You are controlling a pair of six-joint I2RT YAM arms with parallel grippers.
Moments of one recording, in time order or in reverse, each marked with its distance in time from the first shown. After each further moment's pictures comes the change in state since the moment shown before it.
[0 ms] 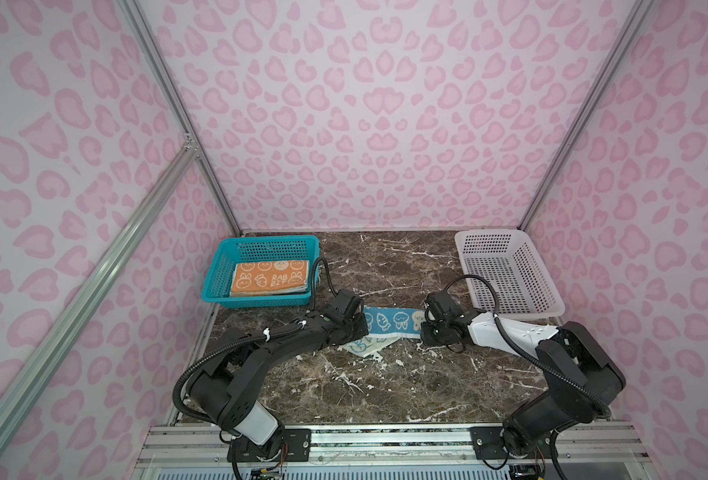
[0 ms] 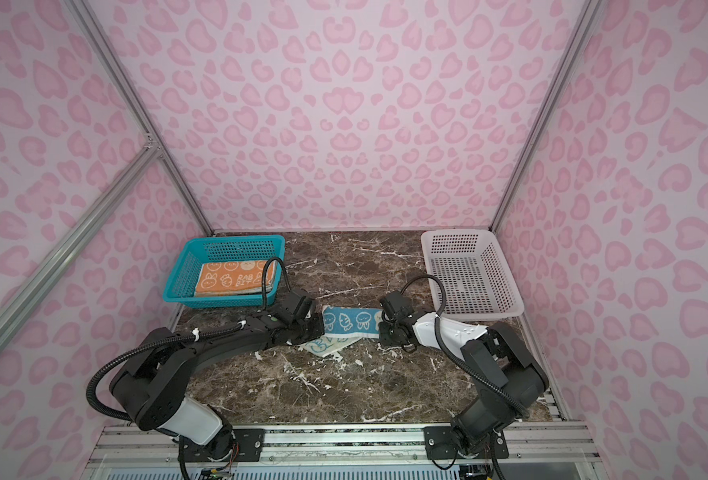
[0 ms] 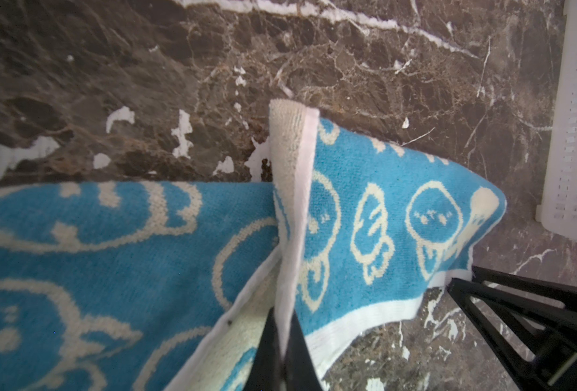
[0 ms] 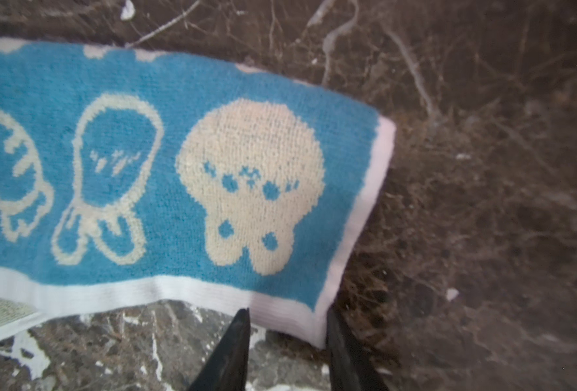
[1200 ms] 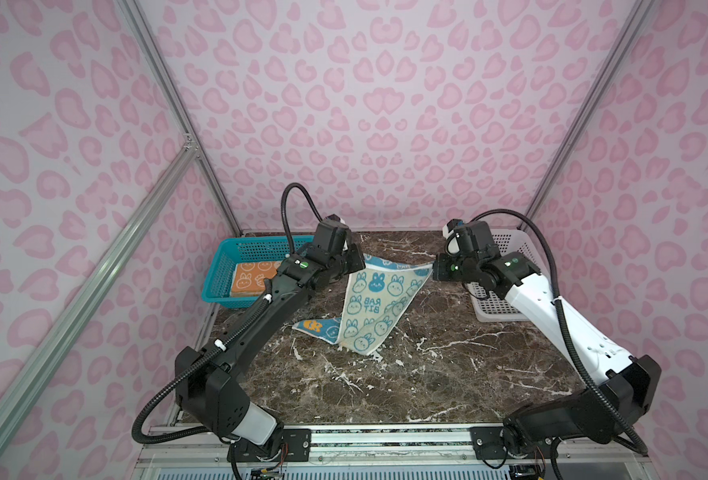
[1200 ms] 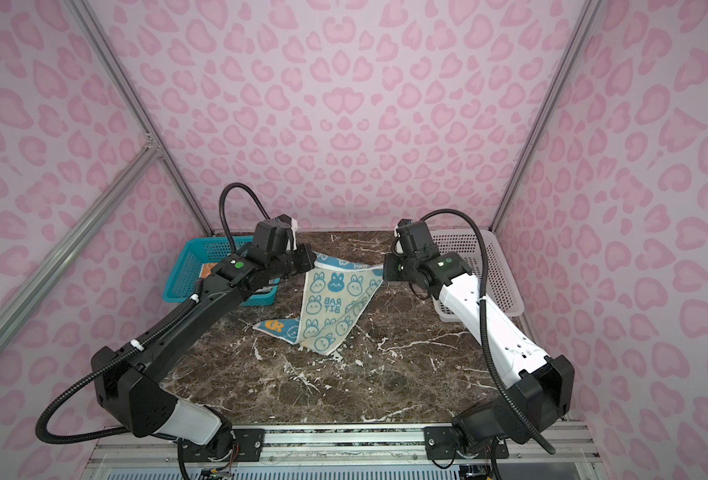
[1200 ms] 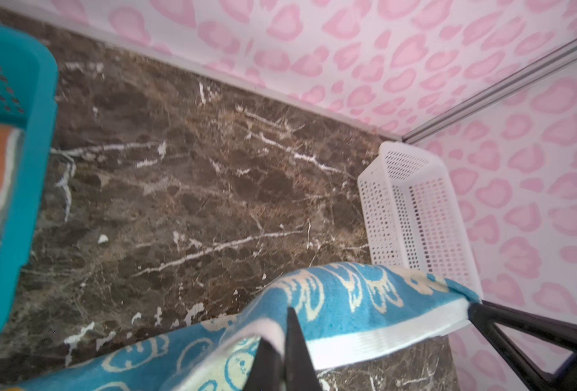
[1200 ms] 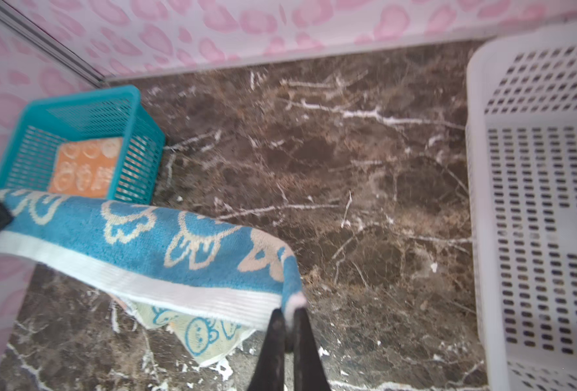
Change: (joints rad) left arm 0.132 -0.050 0.733 -0.398 -0.051 0.186; right arm -0.127 -0.145 0.754 -0.441 -0.037 -0.076
